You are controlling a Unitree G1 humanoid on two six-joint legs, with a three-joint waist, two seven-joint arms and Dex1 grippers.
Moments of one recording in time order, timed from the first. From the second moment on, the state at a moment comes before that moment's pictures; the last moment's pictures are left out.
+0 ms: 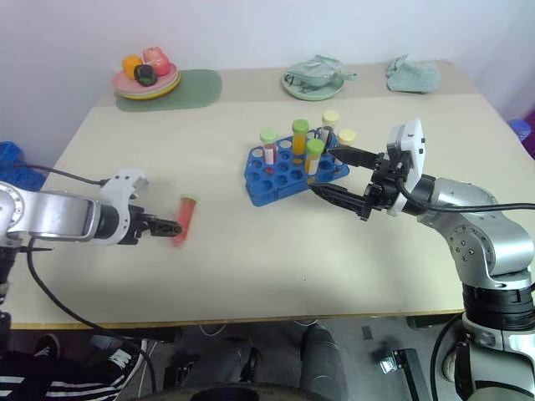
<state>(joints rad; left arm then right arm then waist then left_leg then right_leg) -0.60 0.99 -0.09 0.00 -1.94 1.39 0.73 -0.37 -0.75 -0.21 -0.25 0.75 0.60 0.97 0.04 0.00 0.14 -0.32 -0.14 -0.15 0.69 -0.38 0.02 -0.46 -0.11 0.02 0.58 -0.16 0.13</state>
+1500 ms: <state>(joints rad) -0.59 0.91 -0.27 -0.07 -1.96 1.19 0.86 -0.27 -0.86 -0.21 -0.33 0.77 0.61 1.11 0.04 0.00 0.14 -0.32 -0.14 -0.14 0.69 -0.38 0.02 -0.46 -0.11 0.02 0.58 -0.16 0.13</state>
